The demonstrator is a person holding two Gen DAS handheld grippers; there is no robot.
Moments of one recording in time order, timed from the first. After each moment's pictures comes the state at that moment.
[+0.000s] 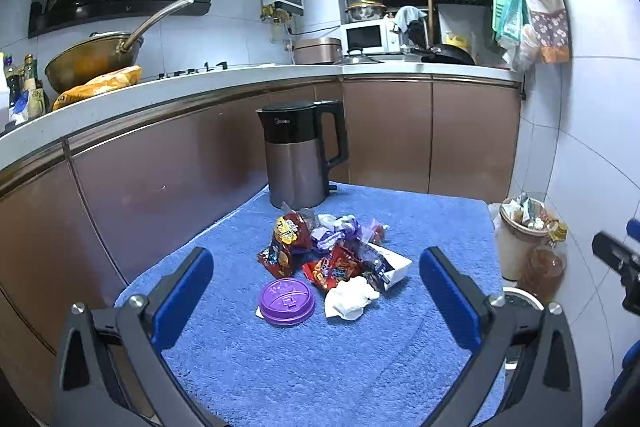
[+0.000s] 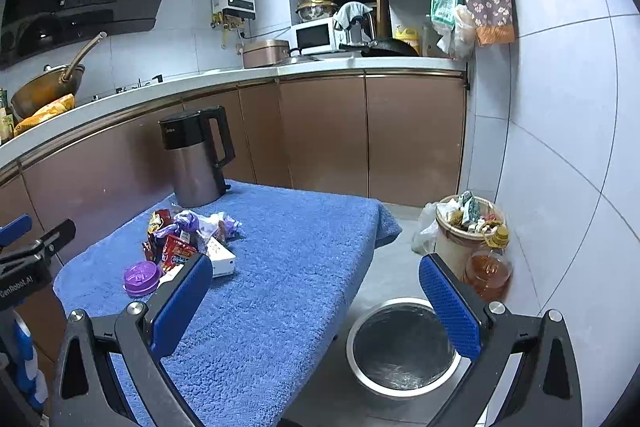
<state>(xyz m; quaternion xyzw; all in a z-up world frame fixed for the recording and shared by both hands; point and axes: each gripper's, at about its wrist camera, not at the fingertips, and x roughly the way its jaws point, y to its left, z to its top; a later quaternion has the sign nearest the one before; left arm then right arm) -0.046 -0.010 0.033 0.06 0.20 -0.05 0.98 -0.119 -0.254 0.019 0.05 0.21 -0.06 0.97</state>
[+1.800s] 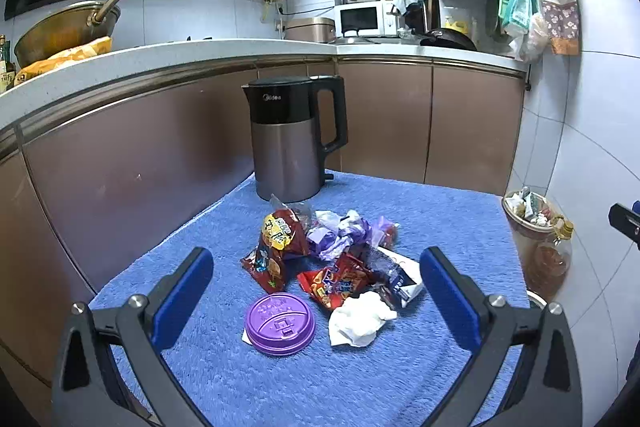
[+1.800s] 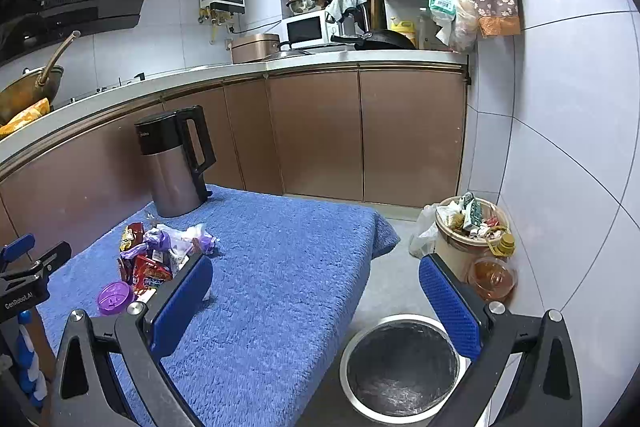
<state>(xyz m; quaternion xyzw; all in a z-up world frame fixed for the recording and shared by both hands) 0.040 0.004 -0.001 0.05 0.23 -0.07 0.97 -0.053 -0.280 0.009 0.05 0.23 -0.07 0.97</state>
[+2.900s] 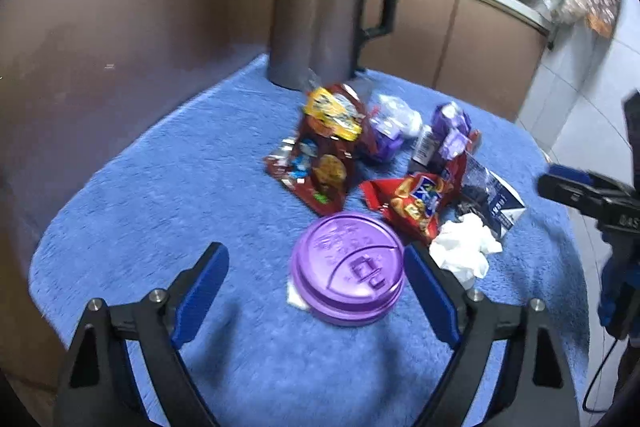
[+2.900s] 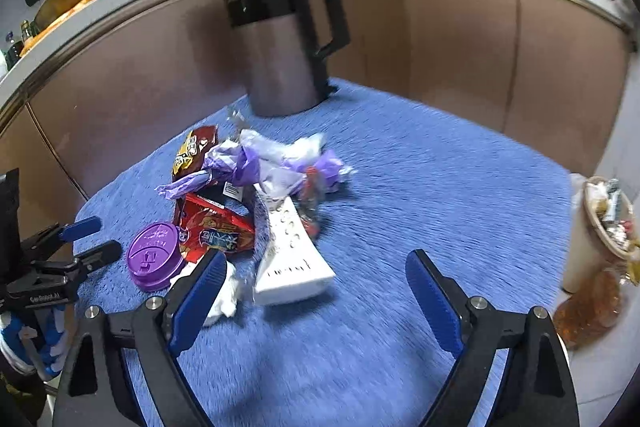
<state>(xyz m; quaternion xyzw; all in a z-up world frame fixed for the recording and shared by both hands) 0.133 0.085 -0.103 0.01 0.39 -0.12 0.91 0.117 -0.188 -0.085 0.02 0.39 0.16 0.90</state>
